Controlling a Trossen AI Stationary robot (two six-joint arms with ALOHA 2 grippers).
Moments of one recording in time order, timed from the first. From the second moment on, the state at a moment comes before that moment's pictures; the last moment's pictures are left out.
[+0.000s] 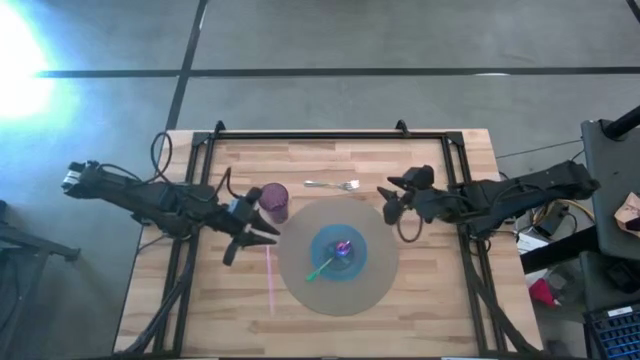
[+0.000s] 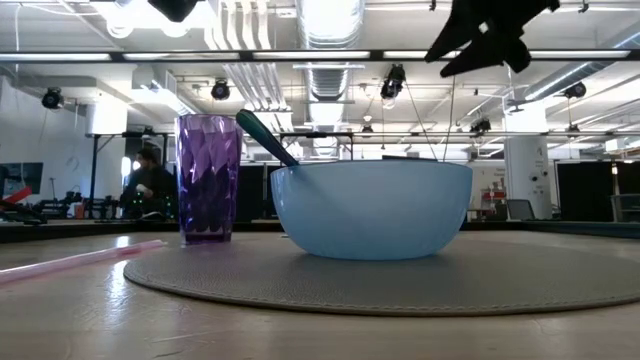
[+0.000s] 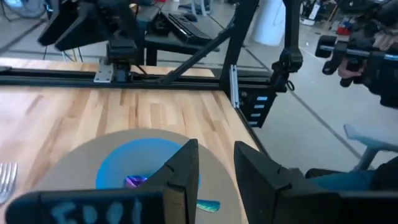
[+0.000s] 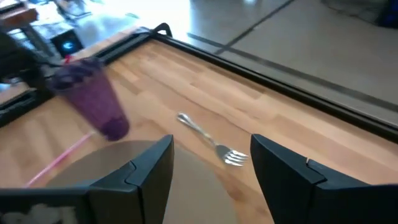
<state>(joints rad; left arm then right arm) -0.25 0.86 0.79 -0.12 0.04 -0.17 0.19 1.05 0.85 -0.46 0.76 0.72</state>
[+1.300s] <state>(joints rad) -0.25 0.85 0.70 -0.07 0.00 -0.01 -0.49 1.28 0.85 -0.35 0.00 0.53</state>
